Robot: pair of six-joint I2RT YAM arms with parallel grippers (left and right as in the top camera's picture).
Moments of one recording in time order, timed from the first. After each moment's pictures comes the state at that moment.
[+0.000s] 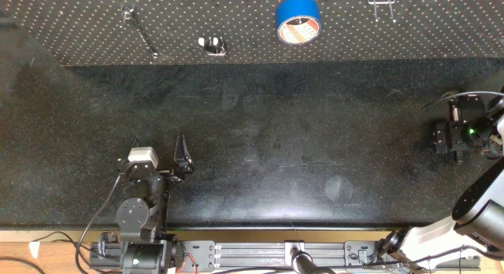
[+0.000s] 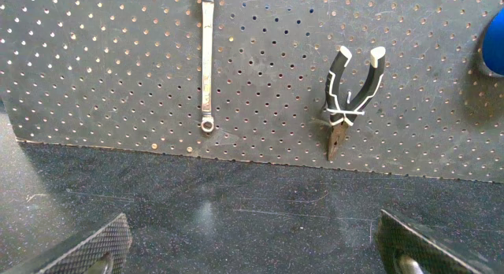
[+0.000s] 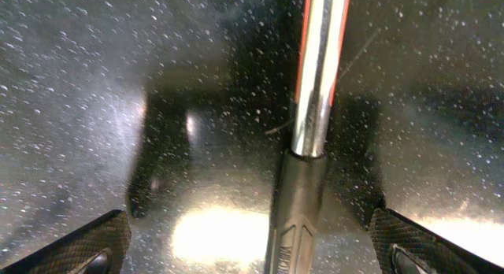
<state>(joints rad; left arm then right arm) -0.01 0.01 0.01 -0.07 -0.04 -0.11 -0.64 1.79 1.11 -0.85 -0.08 -0.64</state>
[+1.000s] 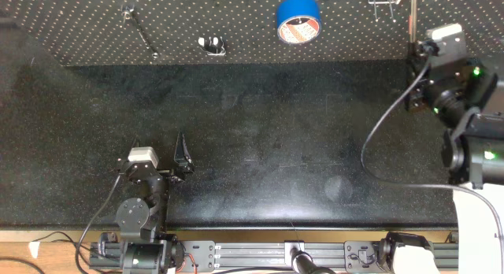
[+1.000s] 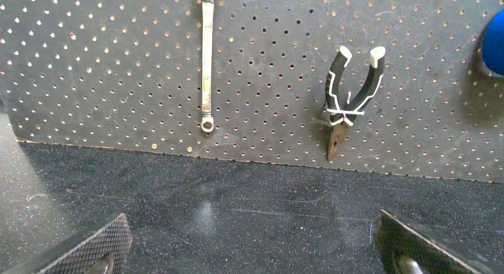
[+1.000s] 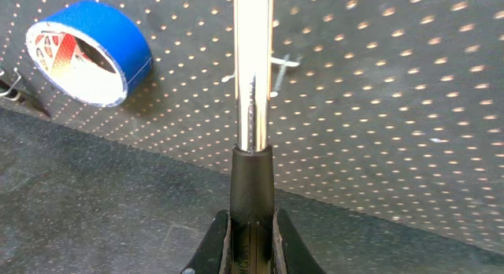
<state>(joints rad) -0.01 0.01 0.01 -0.07 -0.04 -0.11 -0.15 1.09 1.11 -0.55 -0.35 -0.26</state>
